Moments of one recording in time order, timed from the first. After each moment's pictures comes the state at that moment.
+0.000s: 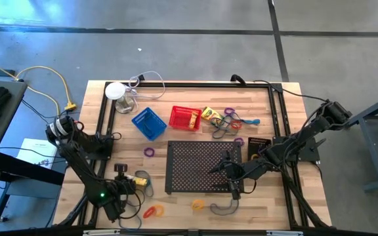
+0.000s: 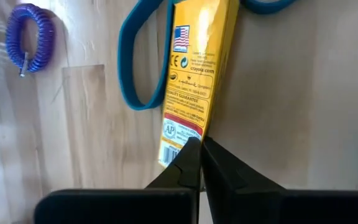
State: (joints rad) left arm -1.05 1.63 0.93 -0.96 -0.38 -1.02; right arm 0.55 1.38 0.79 0.24 0.31 0.19
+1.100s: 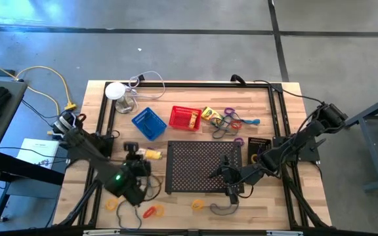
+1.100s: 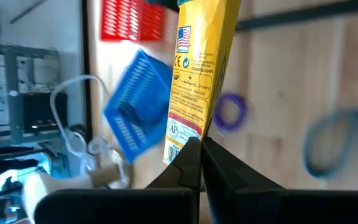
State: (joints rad) left arm -0.73 1.62 1.40 -1.57 -0.69 -0.79; right arm 0.59 1.45 0.79 0.29 0.32 0.25
